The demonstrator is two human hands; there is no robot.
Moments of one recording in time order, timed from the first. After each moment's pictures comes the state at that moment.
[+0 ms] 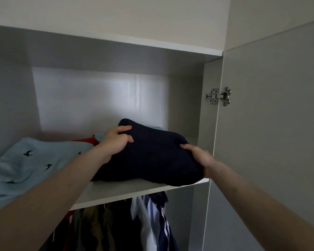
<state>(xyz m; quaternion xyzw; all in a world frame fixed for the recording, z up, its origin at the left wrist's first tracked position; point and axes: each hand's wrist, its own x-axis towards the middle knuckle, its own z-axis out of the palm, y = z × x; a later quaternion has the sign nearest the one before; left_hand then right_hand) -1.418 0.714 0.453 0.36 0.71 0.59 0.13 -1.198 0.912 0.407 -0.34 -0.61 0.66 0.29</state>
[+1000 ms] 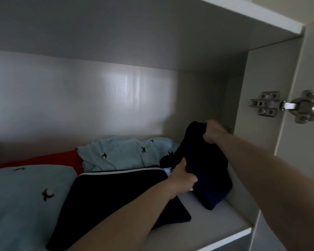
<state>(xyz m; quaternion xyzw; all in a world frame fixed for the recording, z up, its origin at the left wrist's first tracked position) -1.442 0.962 0.366 0.47 0.62 0.49 0.39 -1.367 1.130 0.491 -0.51 -0.84 0.01 0.20</state>
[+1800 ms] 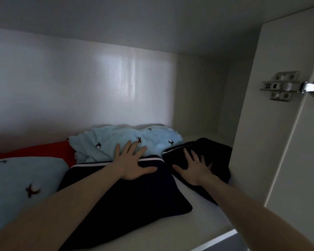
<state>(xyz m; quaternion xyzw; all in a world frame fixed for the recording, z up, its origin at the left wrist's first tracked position) -1.606 0.932 0.331 0.53 0.85 0.05 -0.02 -1.387 1.100 0.310 -0.46 -0.88 0.11 0.06</state>
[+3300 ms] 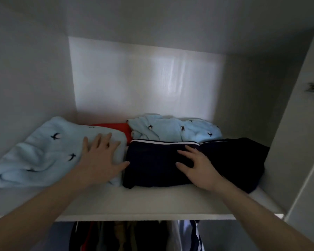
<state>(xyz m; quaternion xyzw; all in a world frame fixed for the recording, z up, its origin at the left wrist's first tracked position) -1.582 0.659 0.334 0.32 0.93 0.05 -0.19 -1.385 0.941 0.334 -0.17 -0.93 0.24 0.22</state>
